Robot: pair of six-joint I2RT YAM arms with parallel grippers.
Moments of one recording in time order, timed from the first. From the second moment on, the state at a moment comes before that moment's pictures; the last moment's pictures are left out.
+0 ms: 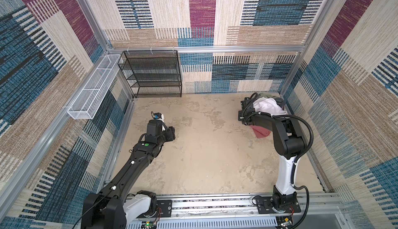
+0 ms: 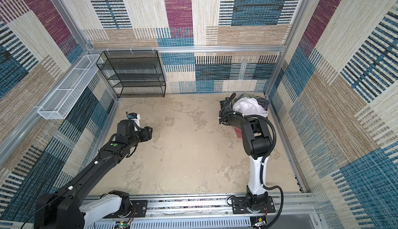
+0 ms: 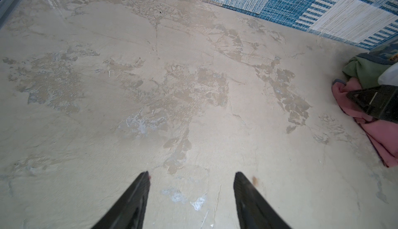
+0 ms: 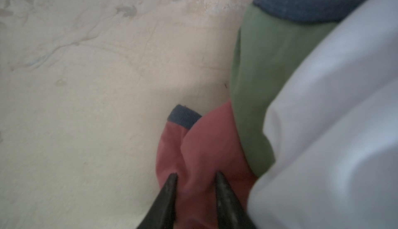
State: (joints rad) left arm -0.22 1.13 0.74 -0.26 -0.02 -0.34; right arm 0.21 2.06 1.34 -0.14 0.31 0.21
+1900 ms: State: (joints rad) left arm -0.22 1.18 0.88 -0.31 0.01 -0.33; right arm 0.06 1.62 1.43 -0.16 -0.01 0.24
